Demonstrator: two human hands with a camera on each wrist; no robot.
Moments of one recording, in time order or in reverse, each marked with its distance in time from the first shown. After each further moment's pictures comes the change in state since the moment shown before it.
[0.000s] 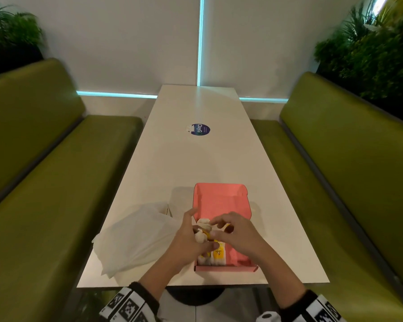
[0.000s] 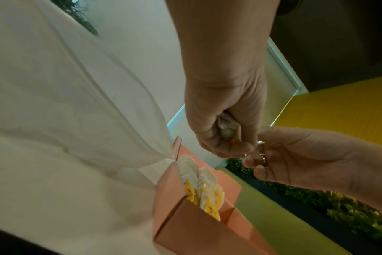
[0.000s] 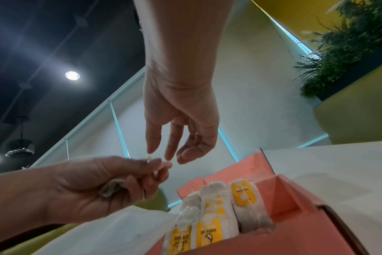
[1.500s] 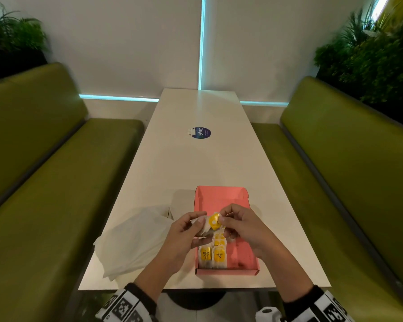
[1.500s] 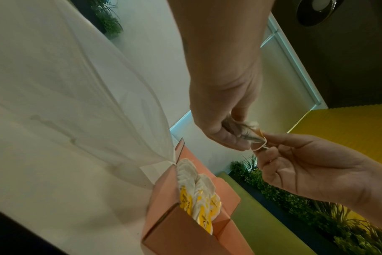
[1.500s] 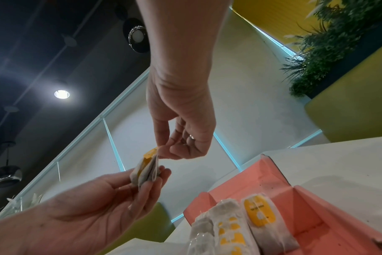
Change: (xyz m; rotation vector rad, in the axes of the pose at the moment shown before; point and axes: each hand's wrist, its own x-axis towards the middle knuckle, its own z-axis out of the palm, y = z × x) left_hand 0.001 0.010 -0.006 -0.437 0.098 -0.006; right_hand 0.005 -0.015 -0.015 0.517 -0.007 0.147
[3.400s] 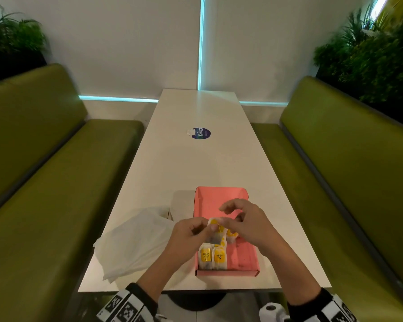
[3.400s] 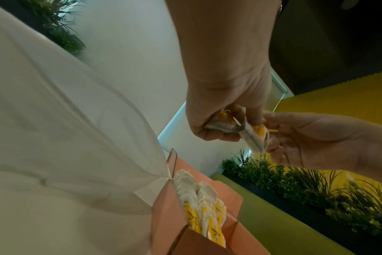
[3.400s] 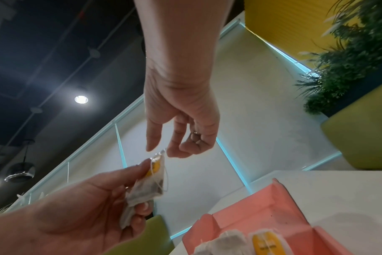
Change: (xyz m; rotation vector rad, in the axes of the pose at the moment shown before) left_hand -0.003 0.004 0.003 0.451 -0.130 0.324; right_hand -0.008 -0.011 -0.008 -0.332 0.115 -0.235
